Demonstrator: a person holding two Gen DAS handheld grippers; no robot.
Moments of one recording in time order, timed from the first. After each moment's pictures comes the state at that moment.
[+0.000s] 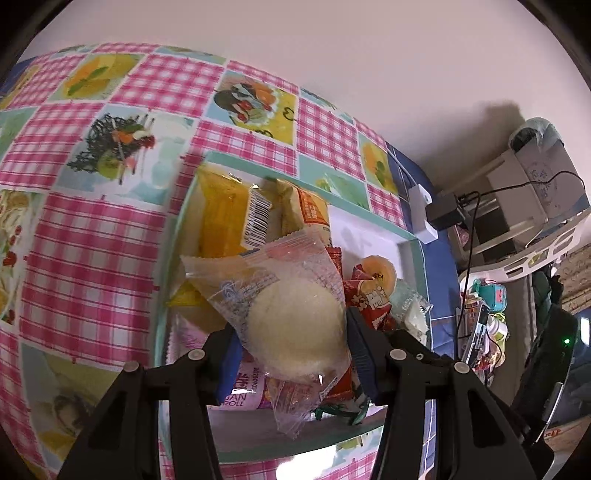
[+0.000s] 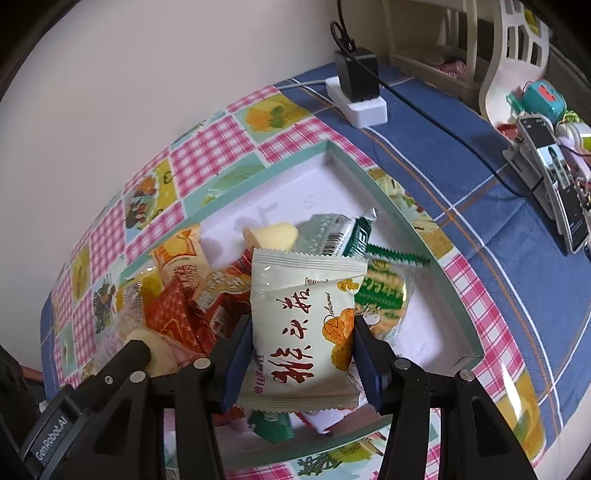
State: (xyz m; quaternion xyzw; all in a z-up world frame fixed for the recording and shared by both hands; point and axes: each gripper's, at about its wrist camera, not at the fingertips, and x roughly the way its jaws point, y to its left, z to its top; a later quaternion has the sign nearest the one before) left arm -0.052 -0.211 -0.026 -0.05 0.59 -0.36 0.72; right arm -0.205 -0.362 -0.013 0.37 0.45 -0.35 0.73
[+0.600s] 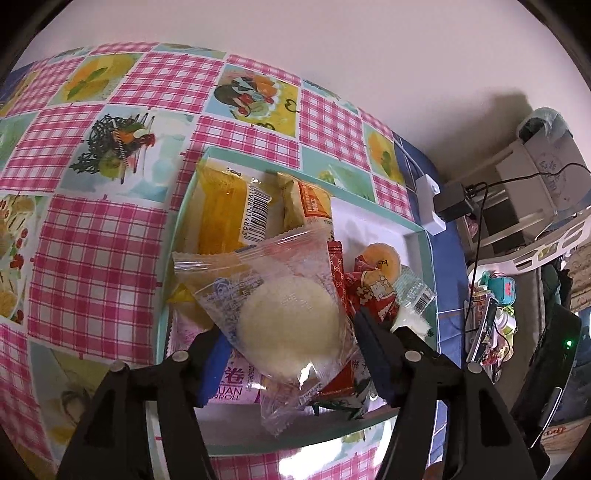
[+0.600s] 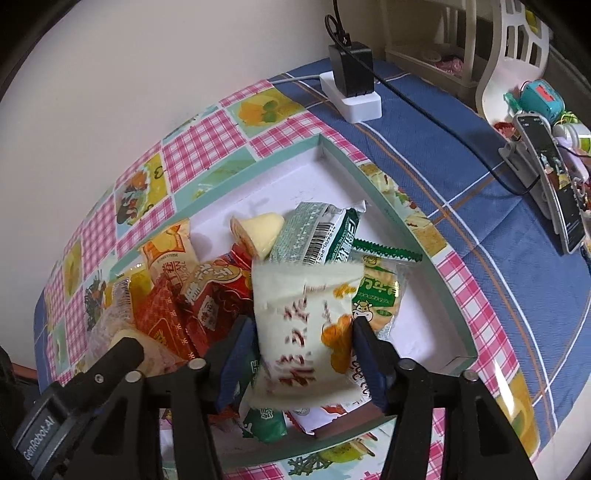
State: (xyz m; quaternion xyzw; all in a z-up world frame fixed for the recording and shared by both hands) left arm -0.055 -0.216 -0.019 -0.02 0.60 -0.35 0.72; right arm -0.206 -0.364 -0.010 0.36 0.46 -0.35 0.73
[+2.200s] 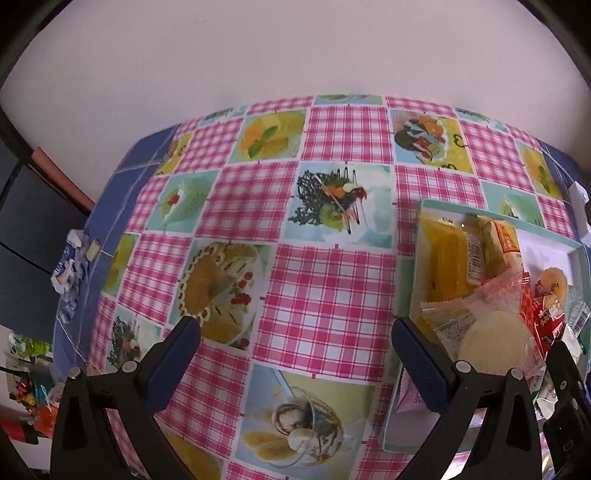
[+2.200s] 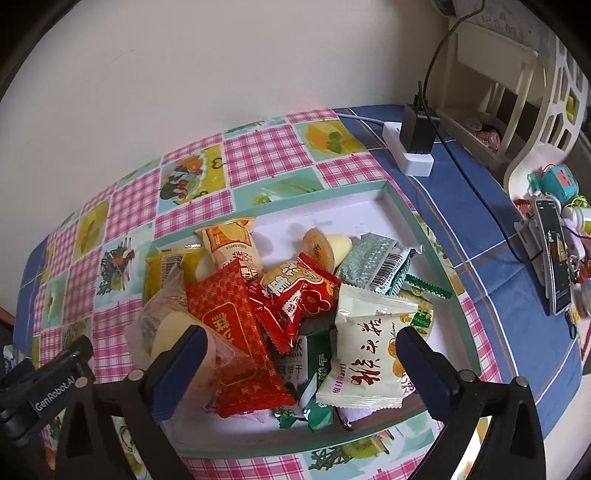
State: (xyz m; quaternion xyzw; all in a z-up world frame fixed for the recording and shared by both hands) left arm -0.028 -0.158 0.017 0.19 0.52 -0.07 0.83; right arm -0.169 -0.315 0.021 0.24 0.46 -0.33 0.79
